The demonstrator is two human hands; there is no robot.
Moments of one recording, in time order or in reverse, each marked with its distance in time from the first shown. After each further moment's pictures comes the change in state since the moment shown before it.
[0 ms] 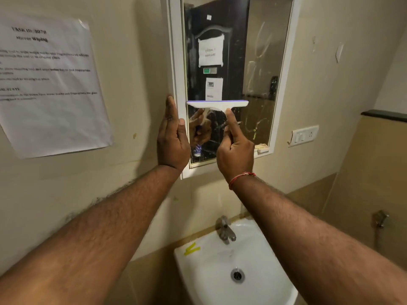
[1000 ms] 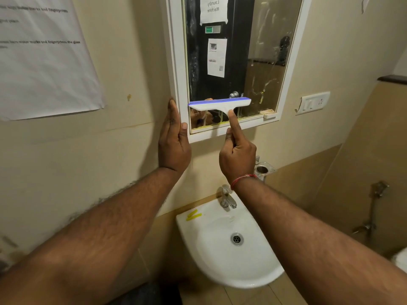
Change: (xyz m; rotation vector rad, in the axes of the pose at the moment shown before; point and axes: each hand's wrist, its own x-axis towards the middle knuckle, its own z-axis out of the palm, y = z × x) left_hand -0.101 -0.016 -0.010 0.066 -0.161 -0.161; right_hand -0.076 0.070 0.004 -0.129 -0.031 0.041
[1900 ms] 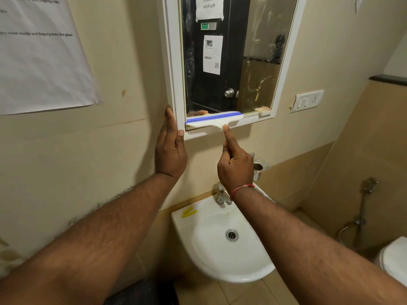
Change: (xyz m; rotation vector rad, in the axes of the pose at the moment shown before) left_hand -0.025 -0.016 0.005 0.007 -0.040 -0.030; right_hand -0.031 0.011 -0.015 -0.142 -0.088 0.043
